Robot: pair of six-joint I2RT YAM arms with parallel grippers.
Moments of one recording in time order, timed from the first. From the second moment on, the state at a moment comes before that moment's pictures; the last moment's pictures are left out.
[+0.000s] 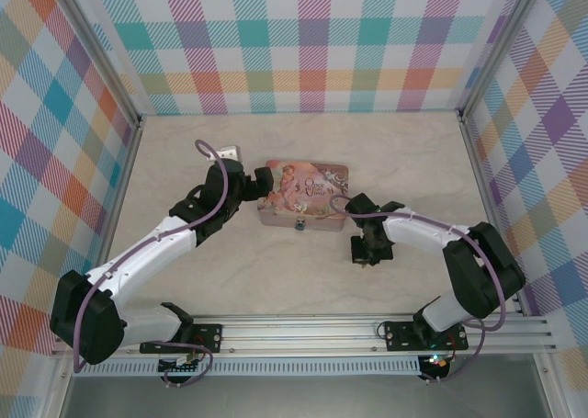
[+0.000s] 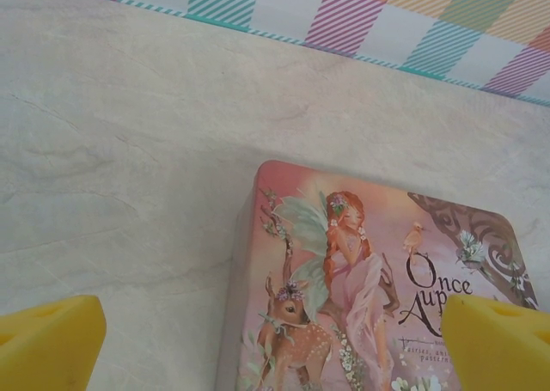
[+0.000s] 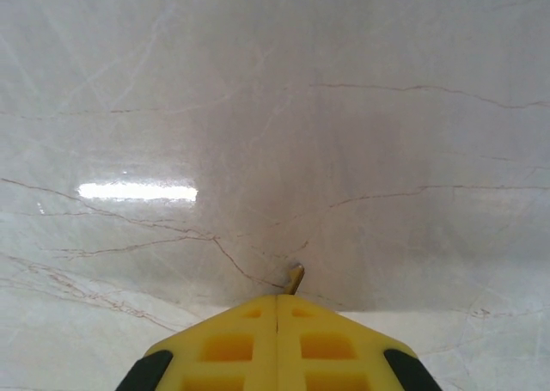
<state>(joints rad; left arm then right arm) -0.56 1.24 0.93 -0.24 -0.30 -0.53 0.59 1.51 0.80 -0.80 -0.02 0.54</state>
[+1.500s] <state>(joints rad) -0.60 1.46 0.95 0.08 0.32 -2.00 0.65 1.37 1.03 -0.17 -0.18 0.28</state>
